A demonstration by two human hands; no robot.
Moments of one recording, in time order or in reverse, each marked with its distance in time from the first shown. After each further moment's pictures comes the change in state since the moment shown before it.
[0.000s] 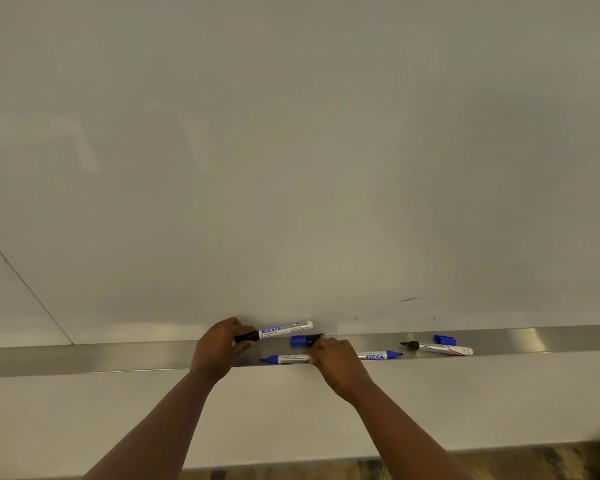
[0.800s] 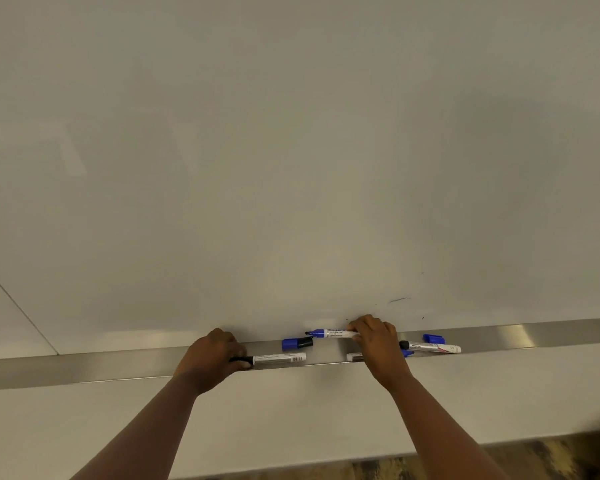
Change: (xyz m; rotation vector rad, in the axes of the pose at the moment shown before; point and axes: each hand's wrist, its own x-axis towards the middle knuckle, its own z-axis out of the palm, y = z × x) left_hand -0.003 -0.003 -0.003 0.331 -0.264 0.100; right_hand -0.027 0.067 -0.030 0.008 0.219 0.183
